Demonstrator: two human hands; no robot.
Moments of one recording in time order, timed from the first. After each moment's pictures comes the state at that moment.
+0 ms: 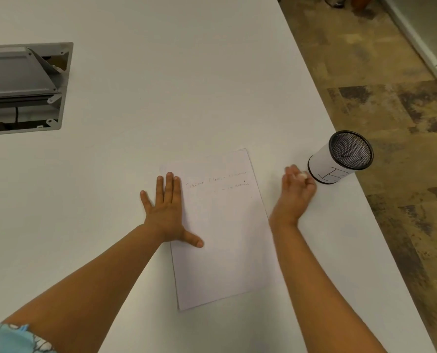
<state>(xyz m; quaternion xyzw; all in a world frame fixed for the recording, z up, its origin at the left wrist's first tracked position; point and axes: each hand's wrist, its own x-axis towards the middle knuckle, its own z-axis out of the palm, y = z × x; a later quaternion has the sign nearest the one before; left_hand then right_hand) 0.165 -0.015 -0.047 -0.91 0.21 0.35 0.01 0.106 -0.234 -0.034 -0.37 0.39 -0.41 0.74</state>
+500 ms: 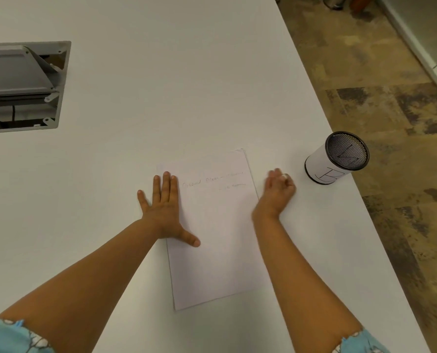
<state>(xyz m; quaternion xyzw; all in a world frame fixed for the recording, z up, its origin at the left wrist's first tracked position) 0.169 -0.019 -0.042 -0.90 0.19 0.39 0.03 0.126 -0.220 -0.054 -0.35 0.43 -0.36 0.75</state>
